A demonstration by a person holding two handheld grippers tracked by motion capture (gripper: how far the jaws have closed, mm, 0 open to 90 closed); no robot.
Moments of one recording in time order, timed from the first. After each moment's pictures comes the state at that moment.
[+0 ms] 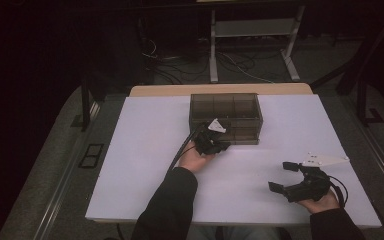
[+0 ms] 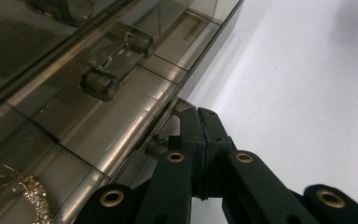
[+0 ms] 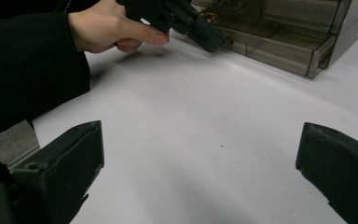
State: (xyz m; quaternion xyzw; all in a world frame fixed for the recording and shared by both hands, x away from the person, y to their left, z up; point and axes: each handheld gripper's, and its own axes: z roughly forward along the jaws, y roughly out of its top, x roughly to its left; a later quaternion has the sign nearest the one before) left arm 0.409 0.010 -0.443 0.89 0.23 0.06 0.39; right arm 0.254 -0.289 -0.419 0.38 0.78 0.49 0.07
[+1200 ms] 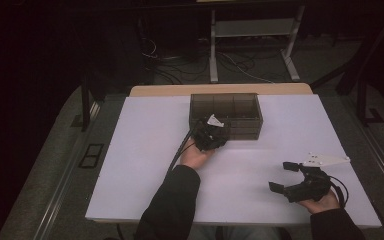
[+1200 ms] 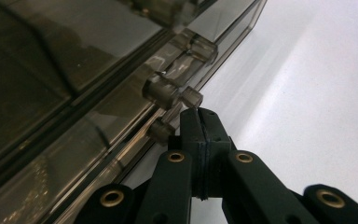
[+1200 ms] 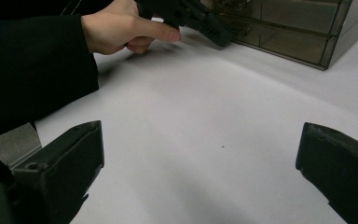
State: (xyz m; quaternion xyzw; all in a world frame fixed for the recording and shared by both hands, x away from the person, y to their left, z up) left arm 0.422 0.011 -0.445 0.88 0.29 0.06 0.38; right arm 0.253 -0.290 -0.419 0.38 0.78 0.49 0.07
